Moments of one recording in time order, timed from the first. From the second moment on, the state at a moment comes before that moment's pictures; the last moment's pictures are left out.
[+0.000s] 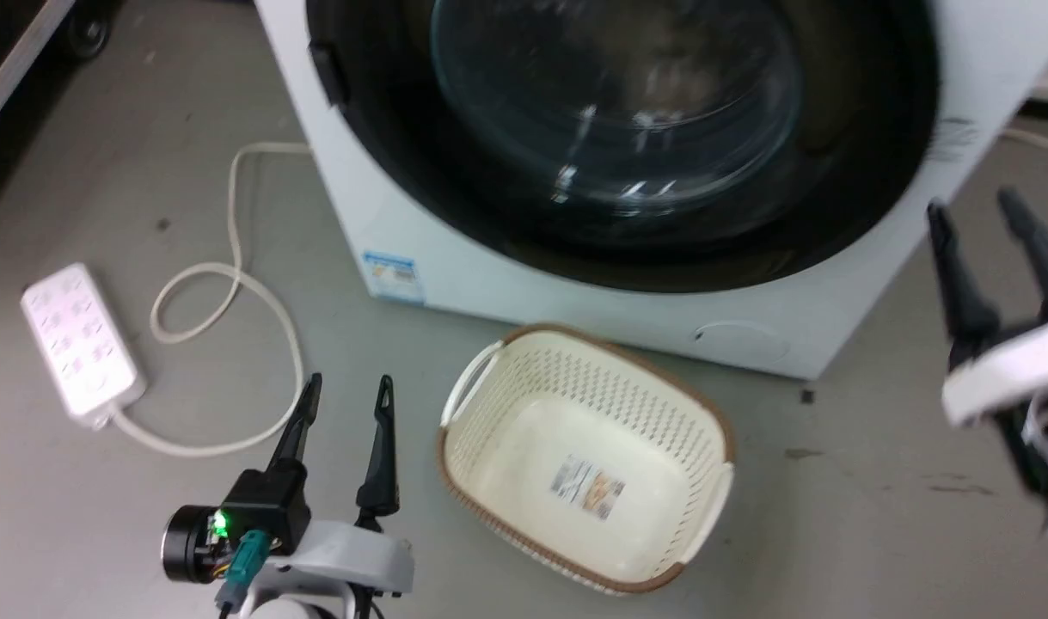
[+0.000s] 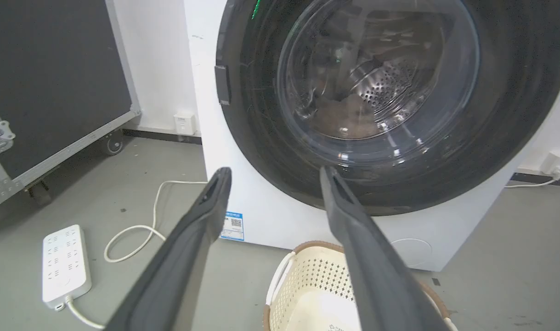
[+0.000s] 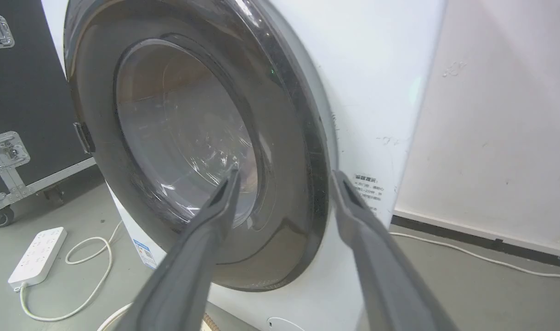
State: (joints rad) left arm -0.10 0.05 -0.13 0.11 -0.13 0.03 -0.26; right arm -0.54 -0.44 0.21 0.45 0.49 0.13 -0.26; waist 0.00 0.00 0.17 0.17
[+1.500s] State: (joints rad) left arm -0.03 0.06 -0.11 0.12 -0.10 -0.03 -0.23; right arm 0.03 -0.06 -0.10 0.07 0.03 0.13 -0.23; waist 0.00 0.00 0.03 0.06
